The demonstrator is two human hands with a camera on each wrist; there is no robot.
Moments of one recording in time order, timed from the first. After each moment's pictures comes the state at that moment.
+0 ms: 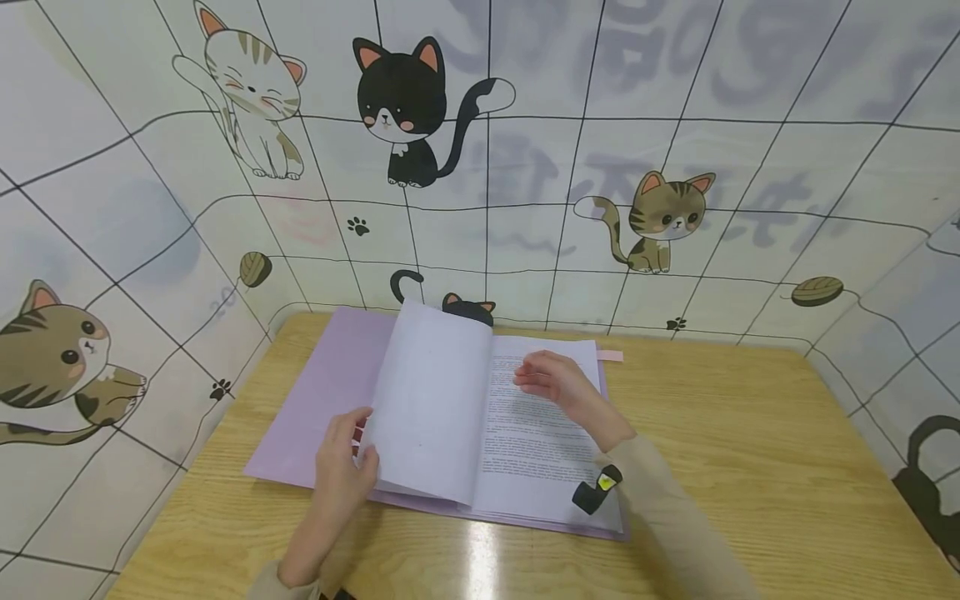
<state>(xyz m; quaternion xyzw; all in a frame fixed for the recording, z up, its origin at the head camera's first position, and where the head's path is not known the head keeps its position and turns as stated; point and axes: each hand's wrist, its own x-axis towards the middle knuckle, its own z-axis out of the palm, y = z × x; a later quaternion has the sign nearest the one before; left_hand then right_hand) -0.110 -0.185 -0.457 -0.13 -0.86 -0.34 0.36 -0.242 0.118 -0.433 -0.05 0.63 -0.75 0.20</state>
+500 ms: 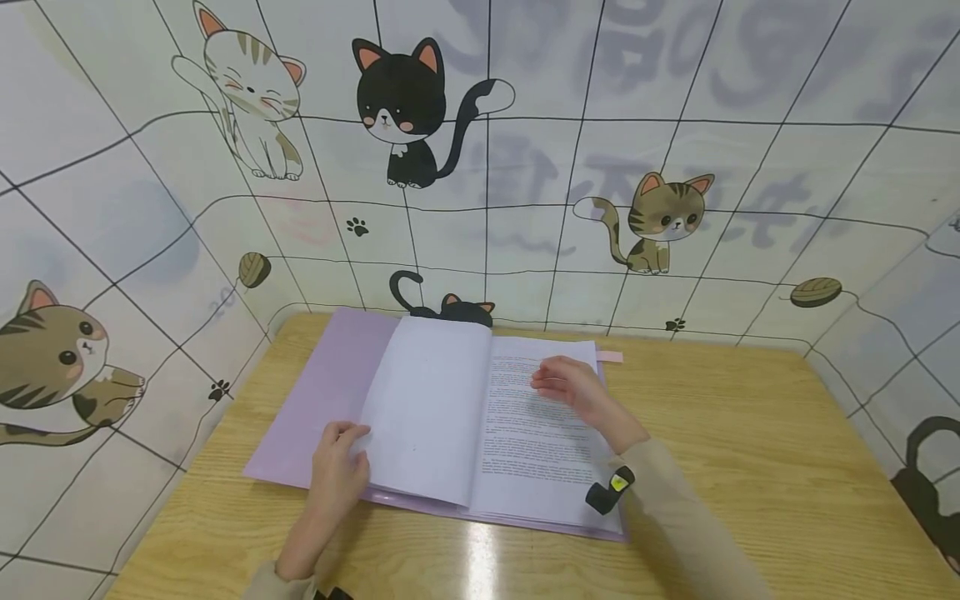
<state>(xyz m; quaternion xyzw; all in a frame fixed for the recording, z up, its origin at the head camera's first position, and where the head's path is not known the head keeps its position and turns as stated) -0.112 -0.198 -0.474 -0.08 -0.89 -0.32 0.31 -0.248 0.141 -0.448 -0.02 0.63 -0.75 0.19</state>
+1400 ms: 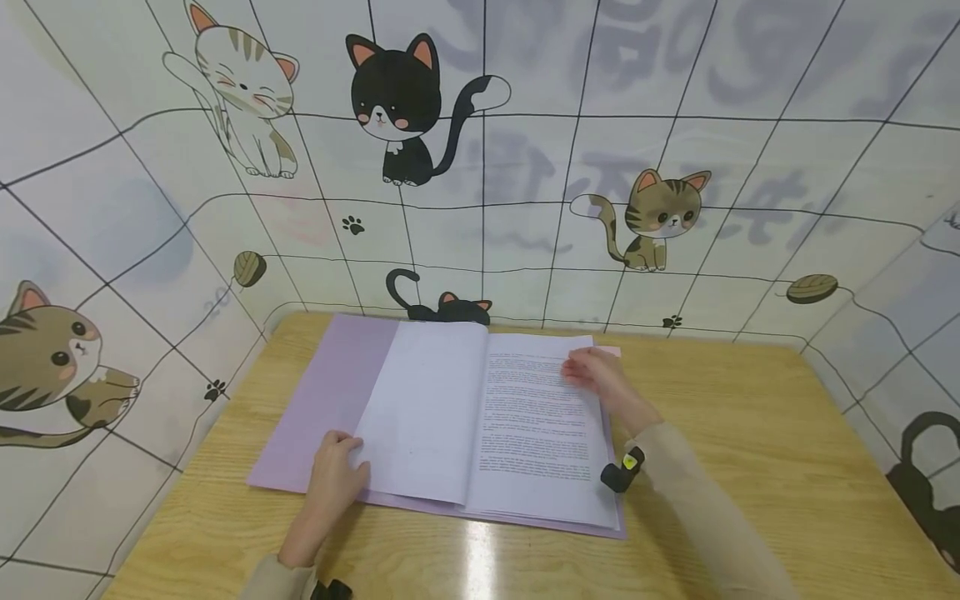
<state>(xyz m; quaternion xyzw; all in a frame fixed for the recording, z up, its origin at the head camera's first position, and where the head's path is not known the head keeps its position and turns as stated) -0.118 -0.206 -0.487 0.02 -0.94 -0.31 0.11 -0.273 0.182 -0.463 0.04 0.69 -0.71 0.14</state>
